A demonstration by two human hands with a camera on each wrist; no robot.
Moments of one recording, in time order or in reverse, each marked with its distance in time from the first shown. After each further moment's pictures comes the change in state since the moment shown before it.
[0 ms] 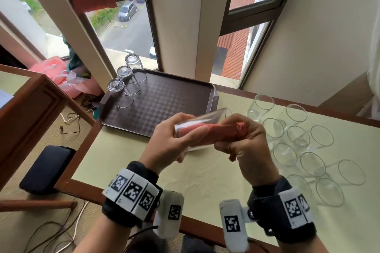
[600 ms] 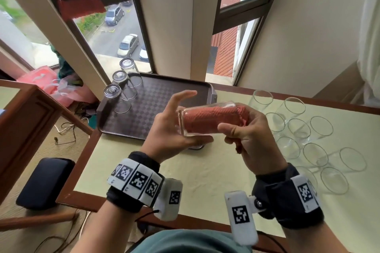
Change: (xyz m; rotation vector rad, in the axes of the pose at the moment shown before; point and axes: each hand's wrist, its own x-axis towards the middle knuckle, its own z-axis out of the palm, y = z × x) left_hand 0.025 0.002 -0.025 0.272 -0.077 0.345; right_hand 0.012 -0.009 0.014 0.009 0.088 0.068
